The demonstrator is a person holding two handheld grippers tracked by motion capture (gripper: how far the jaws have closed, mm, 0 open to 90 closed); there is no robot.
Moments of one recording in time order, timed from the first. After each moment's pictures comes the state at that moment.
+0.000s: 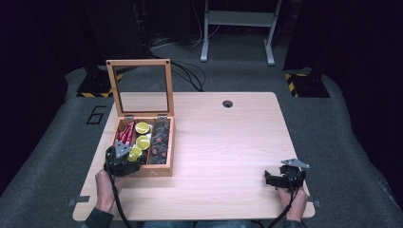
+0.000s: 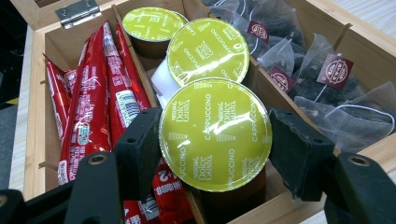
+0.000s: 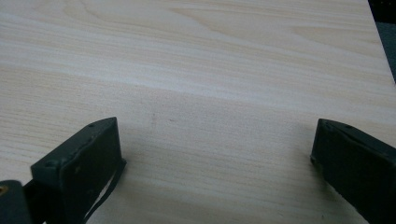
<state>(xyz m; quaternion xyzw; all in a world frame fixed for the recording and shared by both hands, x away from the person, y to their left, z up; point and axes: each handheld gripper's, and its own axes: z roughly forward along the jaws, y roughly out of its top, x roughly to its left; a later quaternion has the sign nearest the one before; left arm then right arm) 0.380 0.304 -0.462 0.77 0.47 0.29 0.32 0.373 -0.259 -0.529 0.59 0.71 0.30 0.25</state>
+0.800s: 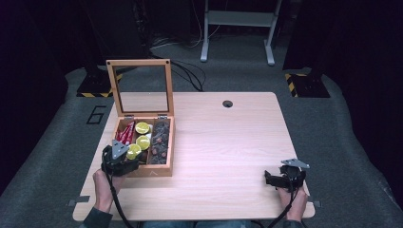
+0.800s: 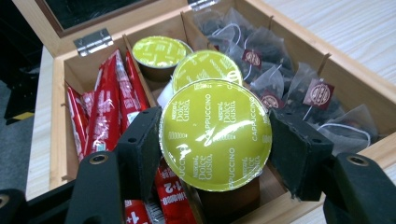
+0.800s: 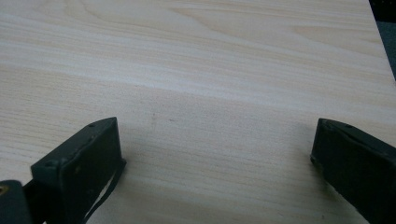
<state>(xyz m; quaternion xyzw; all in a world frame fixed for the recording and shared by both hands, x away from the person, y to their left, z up) 0.372 0.303 -0.445 0.76 0.46 0.31 0.35 0.374 -0.259 -0.530 0.59 0.71 0.30 0.25</state>
